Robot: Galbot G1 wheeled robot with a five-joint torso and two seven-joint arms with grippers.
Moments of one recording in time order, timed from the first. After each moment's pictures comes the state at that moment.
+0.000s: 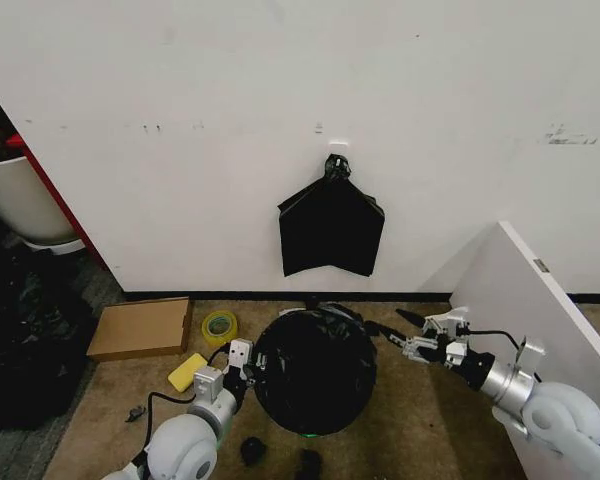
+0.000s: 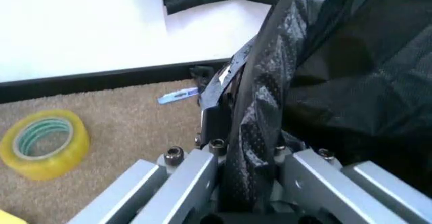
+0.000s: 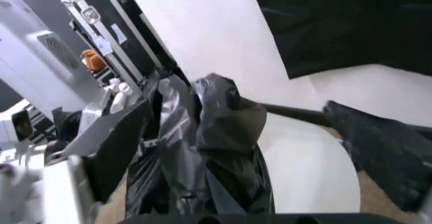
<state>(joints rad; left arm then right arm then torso) 1.32 -0.94 -0.02 -2.01 -0.62 0.19 -0.26 -1.48 0.69 0.46 1.92 1.12 -0.09 -0.56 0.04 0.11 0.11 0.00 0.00</state>
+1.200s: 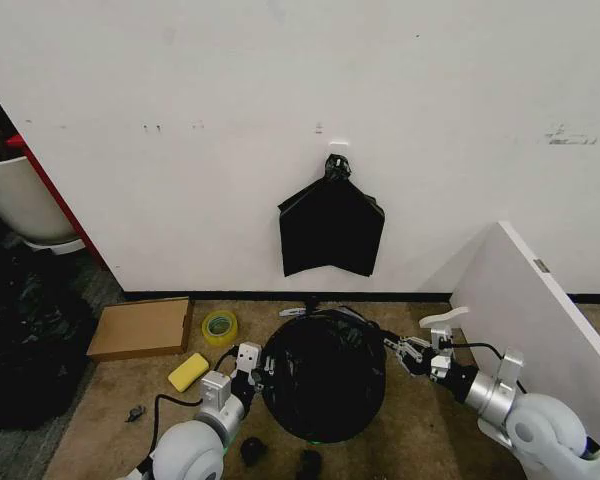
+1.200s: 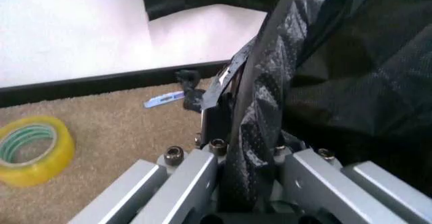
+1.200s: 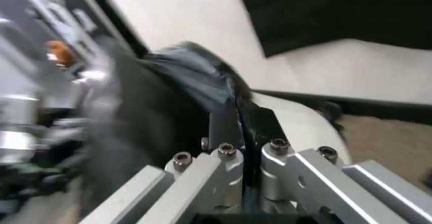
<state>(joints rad) 1.33 -0.94 0.00 -2.06 -0.59 0.19 -0.27 -1.42 0.75 0.37 1.88 1.03 -0.10 -0.42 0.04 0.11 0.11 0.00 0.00</state>
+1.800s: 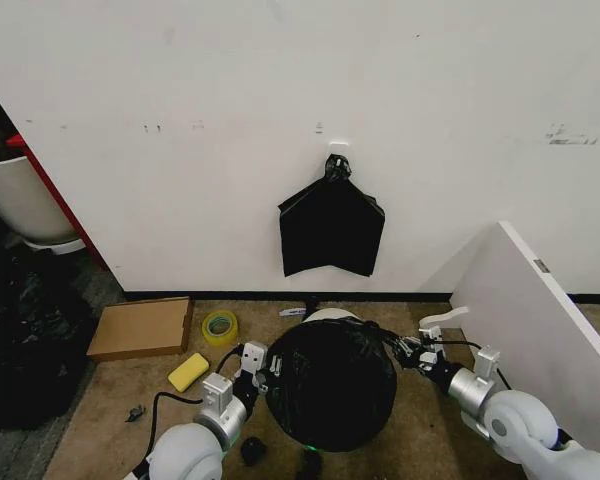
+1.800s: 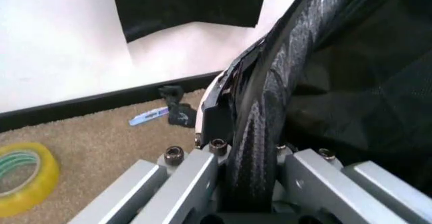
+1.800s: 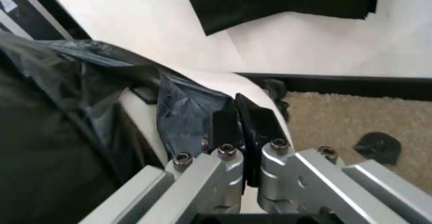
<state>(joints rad) 1.34 -0.93 0.00 -2.09 -0.55 0.16 -0.22 -1.35 0.78 0.30 1.80 0.96 -0.11 -0.28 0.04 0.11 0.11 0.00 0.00</state>
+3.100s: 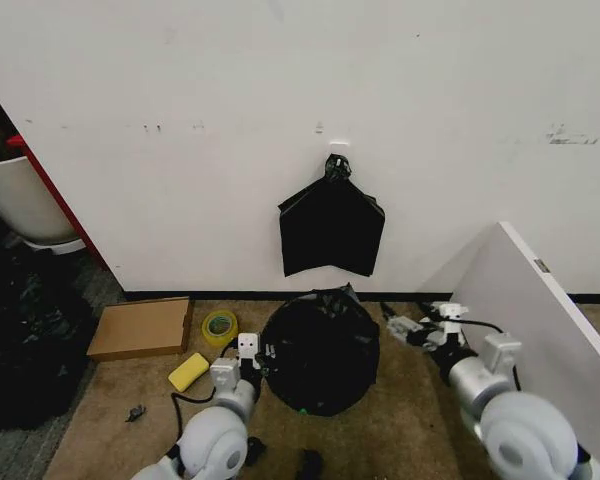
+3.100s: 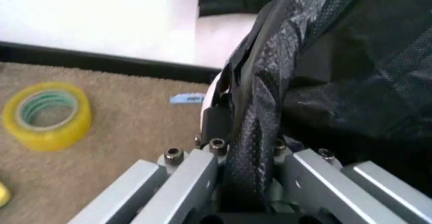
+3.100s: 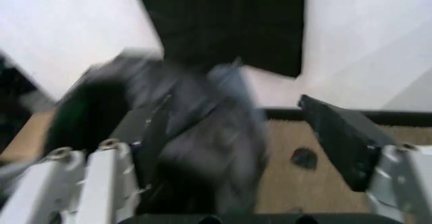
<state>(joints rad) 1.19 -1.14 0.06 -1.96 -0.71 0.24 -0.56 -1.49 0.89 0.36 2.41 0.85 -0.45 0.44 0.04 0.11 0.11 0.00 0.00</state>
